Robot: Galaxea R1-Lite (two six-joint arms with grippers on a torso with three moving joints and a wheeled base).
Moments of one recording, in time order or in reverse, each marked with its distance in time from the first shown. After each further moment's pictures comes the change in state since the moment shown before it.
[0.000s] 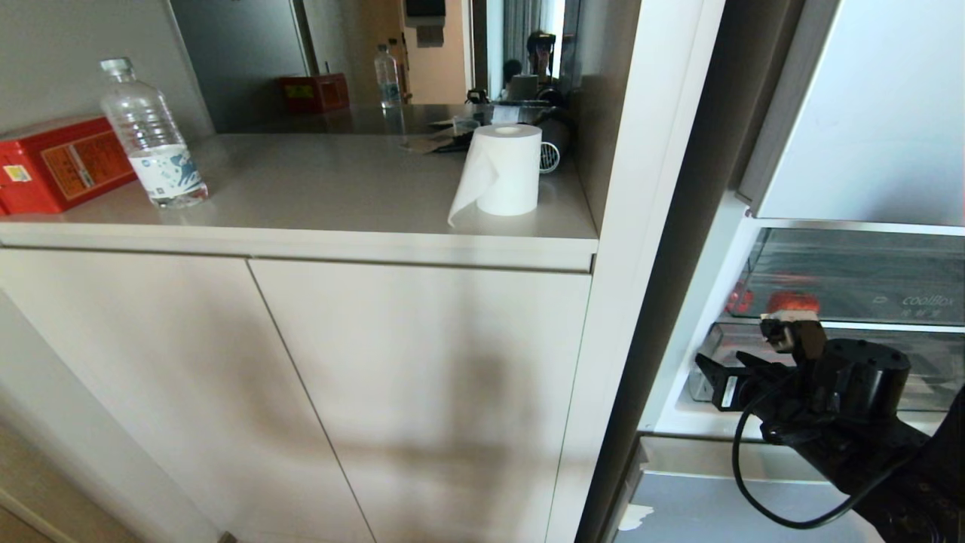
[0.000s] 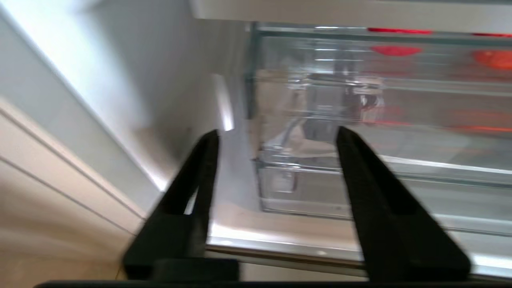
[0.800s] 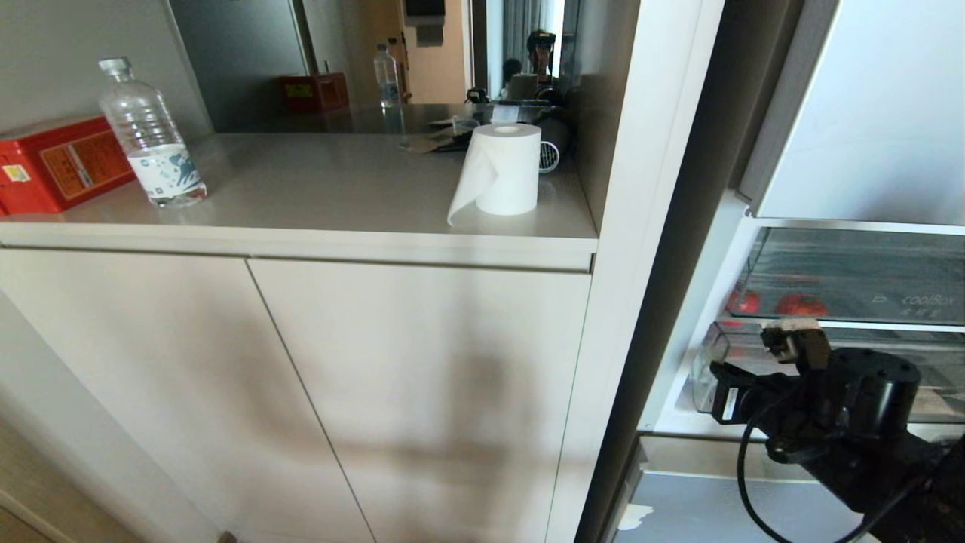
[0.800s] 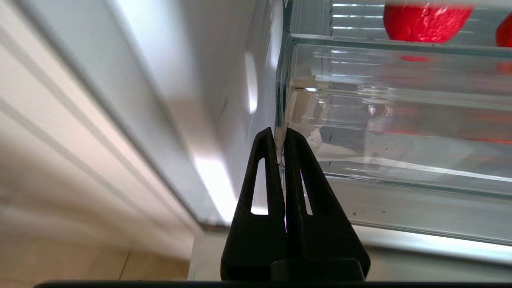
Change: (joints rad) left arm 0.000 0.000 0.000 0.000 0.000 0.000; right arm 0.056 -0.060 0.077 0.003 -0.003 0.009
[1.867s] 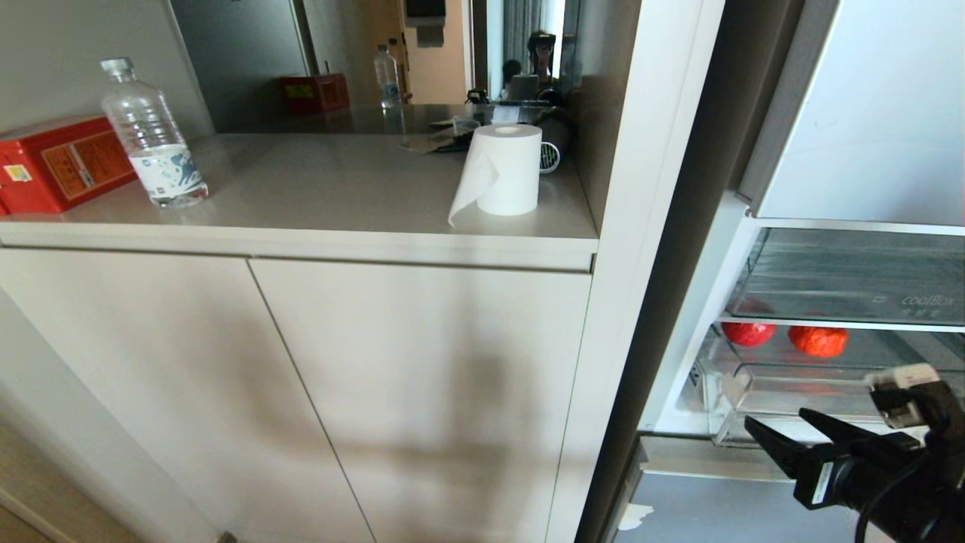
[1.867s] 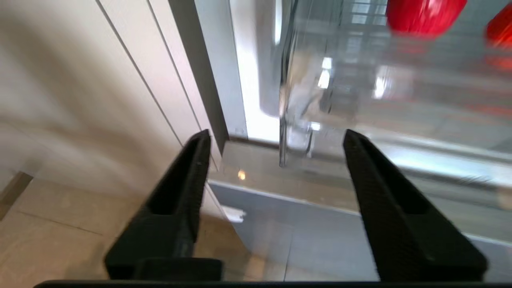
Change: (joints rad) left arm 0.000 0.000 0.000 0.000 0.000 0.000; right arm 0.043 -0.478 0.240 0.267 0.004 0.003
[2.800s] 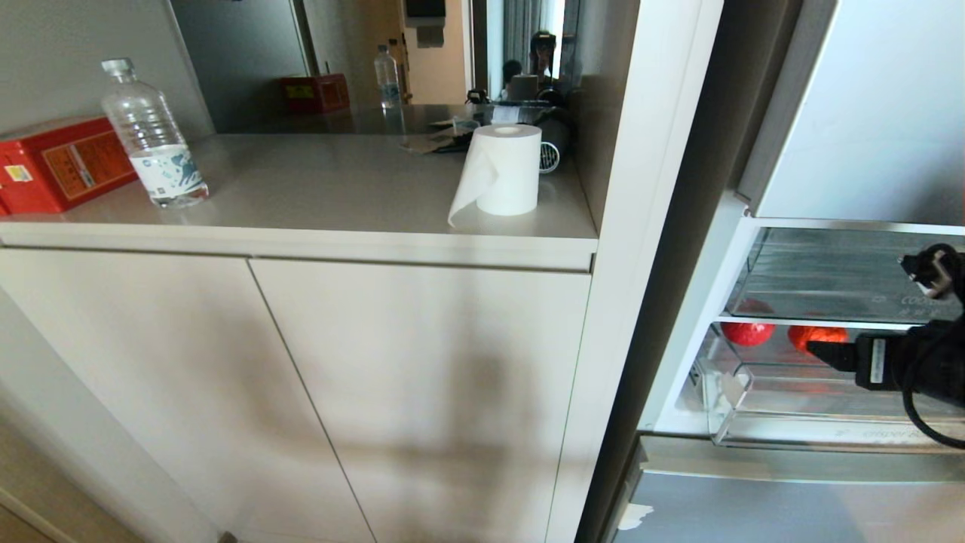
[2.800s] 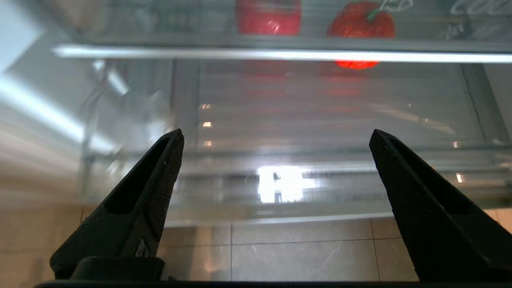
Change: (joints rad) left arm 0.000 0.000 0.000 0.000 0.000 0.000; right arm -0.354 -0.011 -0.637 0.855 0.040 -0.072
